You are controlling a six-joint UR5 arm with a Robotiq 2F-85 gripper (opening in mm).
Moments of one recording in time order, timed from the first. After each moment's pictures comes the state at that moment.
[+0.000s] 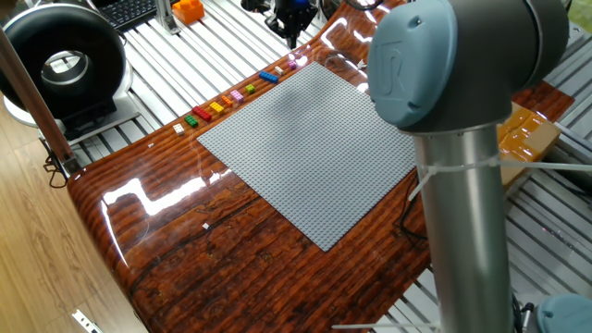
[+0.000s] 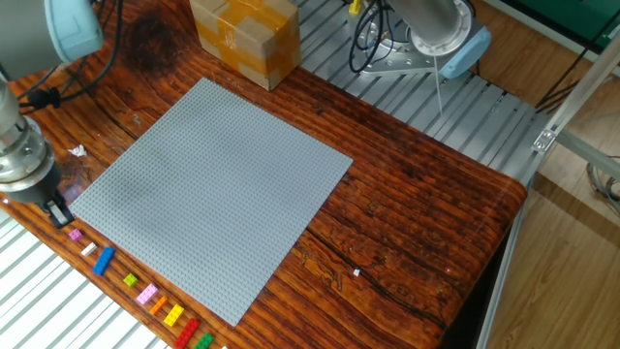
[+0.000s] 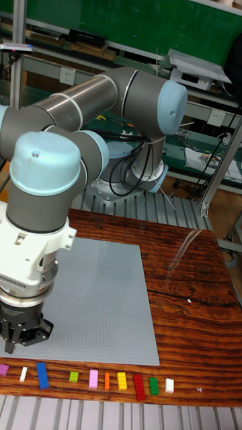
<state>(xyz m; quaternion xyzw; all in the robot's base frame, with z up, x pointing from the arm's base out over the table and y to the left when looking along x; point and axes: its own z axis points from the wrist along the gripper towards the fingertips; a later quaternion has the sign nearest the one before) 0.771 -0.163 0.071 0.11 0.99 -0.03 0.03</state>
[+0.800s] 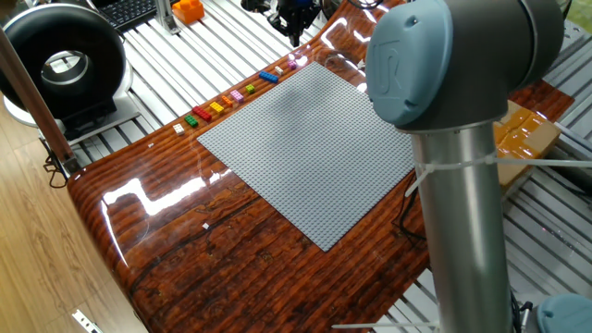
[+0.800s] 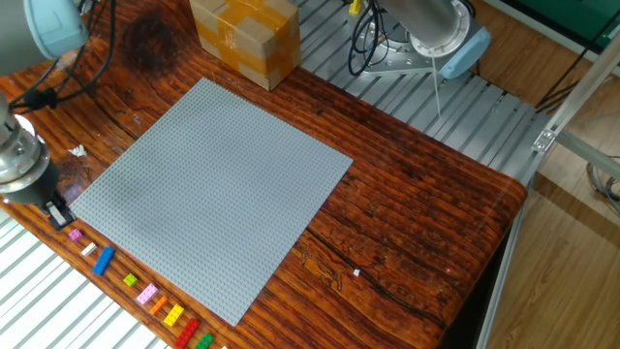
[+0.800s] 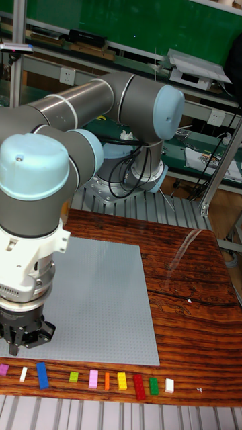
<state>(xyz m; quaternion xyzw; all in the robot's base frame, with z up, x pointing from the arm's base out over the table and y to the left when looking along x) 0.776 -0.151 0.067 0.10 1.00 0.00 0.02</state>
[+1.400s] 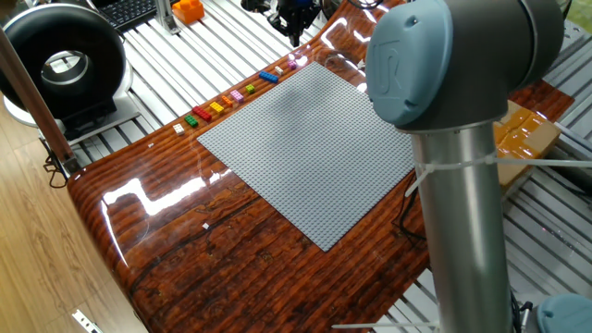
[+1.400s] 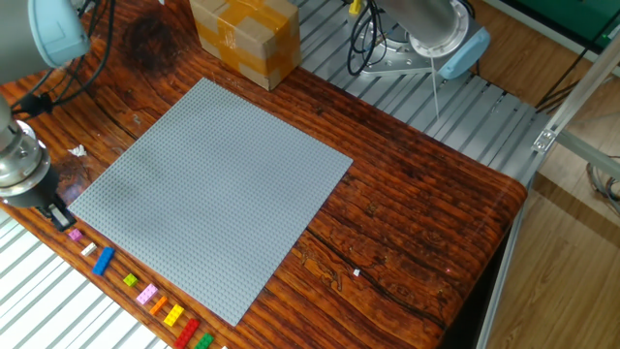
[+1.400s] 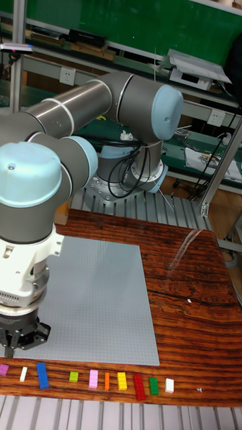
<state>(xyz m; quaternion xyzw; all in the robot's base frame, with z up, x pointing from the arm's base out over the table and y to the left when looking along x) 0.774 -0.160 0.054 0.05 1.00 0.00 0.02</state>
